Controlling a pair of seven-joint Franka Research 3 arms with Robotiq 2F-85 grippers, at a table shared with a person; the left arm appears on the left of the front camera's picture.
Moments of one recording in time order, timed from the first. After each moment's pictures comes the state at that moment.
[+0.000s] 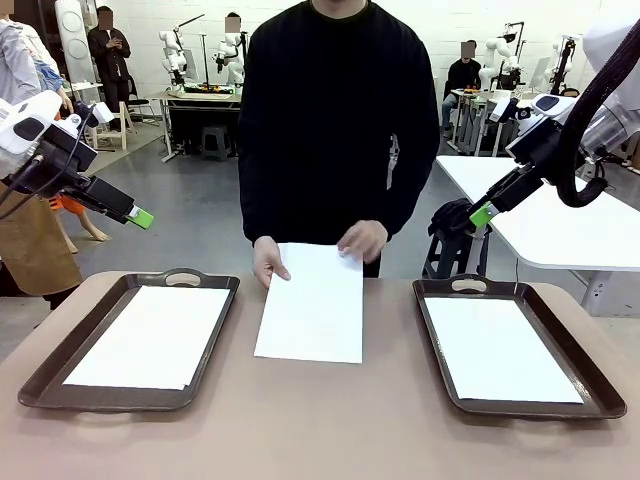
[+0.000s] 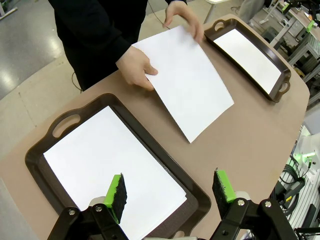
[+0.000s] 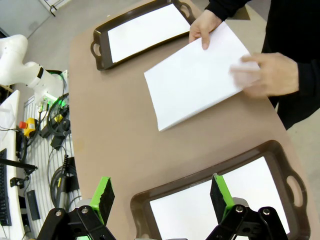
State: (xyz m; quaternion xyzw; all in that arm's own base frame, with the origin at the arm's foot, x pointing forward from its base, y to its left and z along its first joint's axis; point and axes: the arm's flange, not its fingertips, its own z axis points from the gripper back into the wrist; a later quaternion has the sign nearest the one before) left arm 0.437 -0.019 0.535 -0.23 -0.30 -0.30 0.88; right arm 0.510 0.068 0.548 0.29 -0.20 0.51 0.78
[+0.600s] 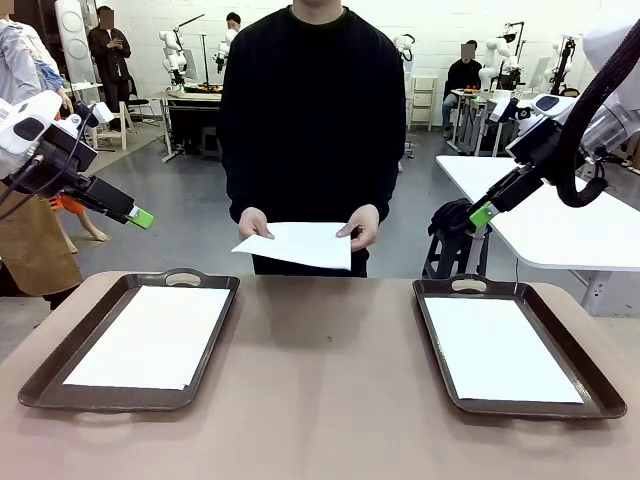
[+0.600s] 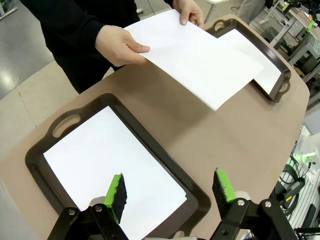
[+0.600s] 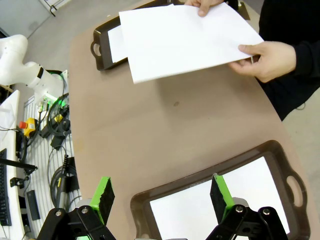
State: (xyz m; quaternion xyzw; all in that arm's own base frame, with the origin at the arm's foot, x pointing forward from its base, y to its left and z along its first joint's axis) left arm 0.437 -0.019 0.535 -0.23 -0.30 -0.30 0.88; right arm 0.510 0.068 0.548 0.29 -0.20 0.51 0.78
